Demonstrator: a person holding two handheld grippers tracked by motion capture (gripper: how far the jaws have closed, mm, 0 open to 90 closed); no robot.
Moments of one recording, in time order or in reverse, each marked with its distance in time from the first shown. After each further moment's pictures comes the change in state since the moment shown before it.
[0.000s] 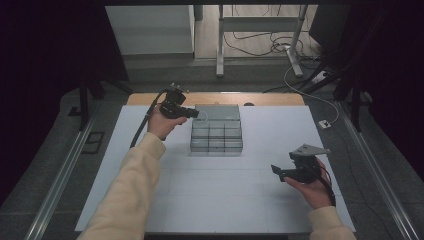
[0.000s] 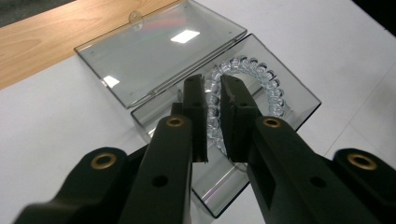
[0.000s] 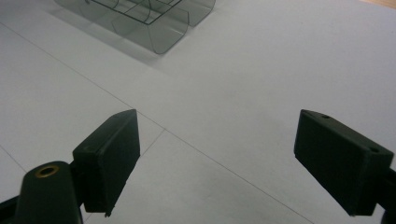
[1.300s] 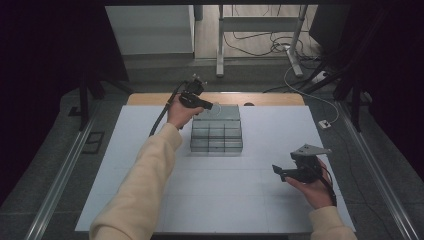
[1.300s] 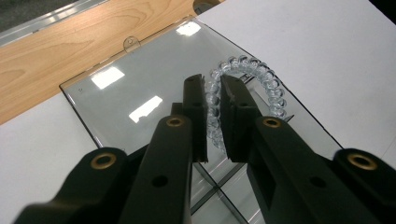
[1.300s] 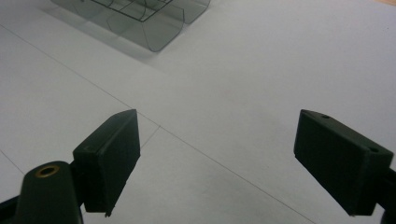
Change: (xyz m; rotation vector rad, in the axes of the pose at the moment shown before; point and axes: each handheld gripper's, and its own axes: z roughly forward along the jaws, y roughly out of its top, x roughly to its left) left arm -0.001 0.047 0.051 0.049 0.033 -0.007; right arm -0.004 -0.002 0.000 0.003 -0.005 0.006
